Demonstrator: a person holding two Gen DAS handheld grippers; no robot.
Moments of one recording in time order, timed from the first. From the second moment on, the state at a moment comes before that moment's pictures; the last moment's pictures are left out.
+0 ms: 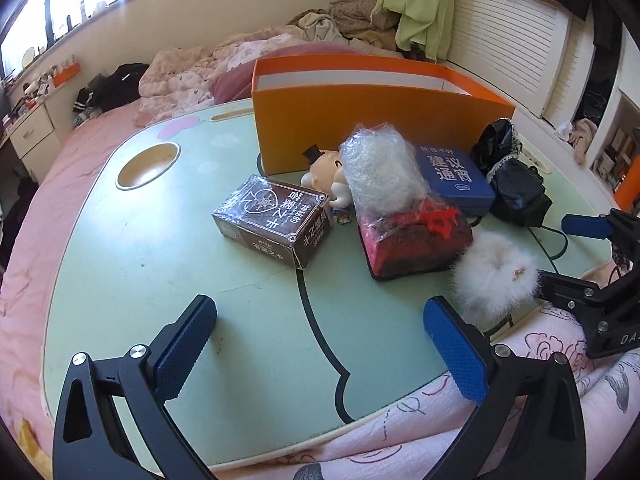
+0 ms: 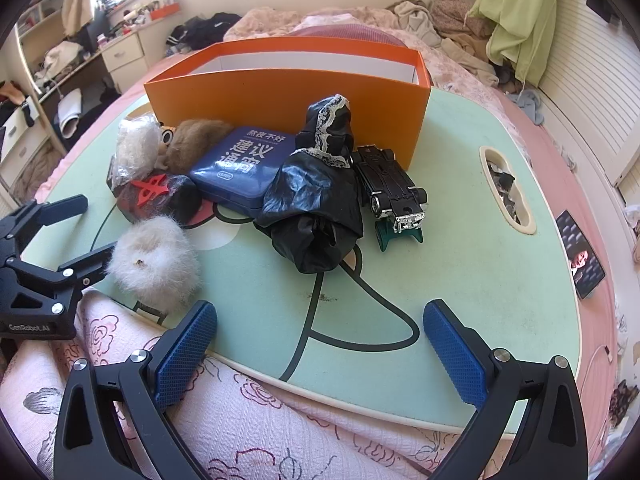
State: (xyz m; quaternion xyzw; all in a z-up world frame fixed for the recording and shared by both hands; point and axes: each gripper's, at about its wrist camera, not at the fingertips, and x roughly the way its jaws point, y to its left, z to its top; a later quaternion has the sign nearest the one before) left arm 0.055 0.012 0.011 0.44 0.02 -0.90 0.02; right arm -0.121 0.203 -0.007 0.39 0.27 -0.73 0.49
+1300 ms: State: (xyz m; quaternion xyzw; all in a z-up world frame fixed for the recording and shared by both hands) left arm 0.053 0.009 0.003 0.43 0.03 -0.90 0.03; right arm -0.150 0.078 0.060 0.42 0.20 -0.76 0.46
